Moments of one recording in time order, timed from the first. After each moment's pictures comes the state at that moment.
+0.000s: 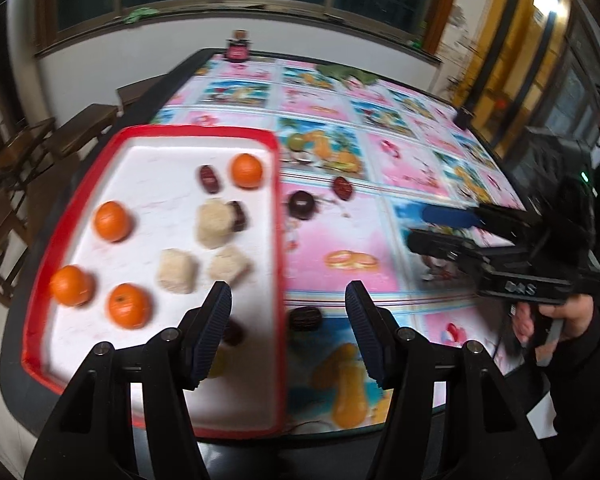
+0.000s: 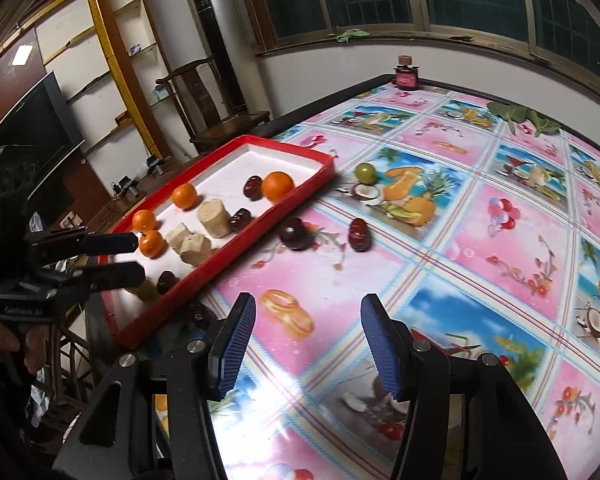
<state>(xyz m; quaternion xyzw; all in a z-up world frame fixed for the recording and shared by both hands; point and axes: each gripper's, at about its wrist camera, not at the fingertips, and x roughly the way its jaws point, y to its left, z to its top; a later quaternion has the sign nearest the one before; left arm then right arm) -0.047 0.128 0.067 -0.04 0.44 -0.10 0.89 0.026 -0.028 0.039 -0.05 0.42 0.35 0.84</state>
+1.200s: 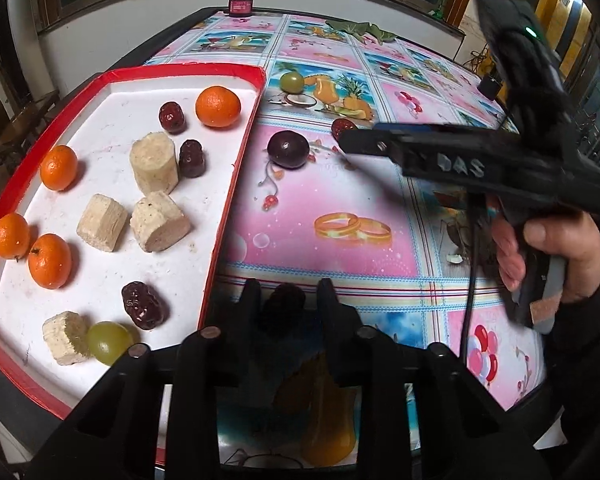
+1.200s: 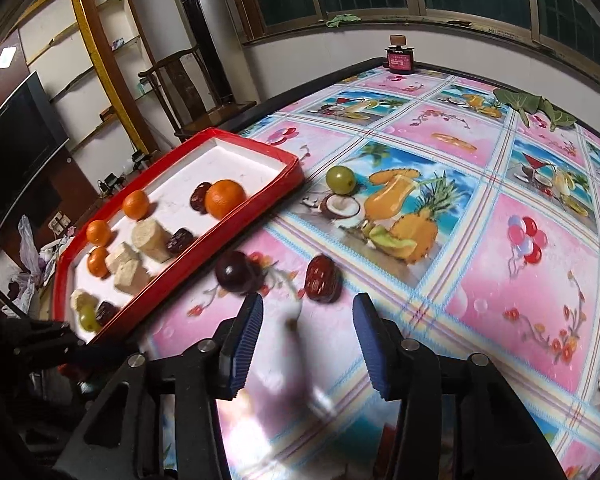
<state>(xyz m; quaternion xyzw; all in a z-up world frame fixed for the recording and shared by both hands) -0.032 0.096 0.014 -0.05 0.50 -0.06 0.86 0.095 0.000 0.003 -0.05 0.44 0.34 0.83</state>
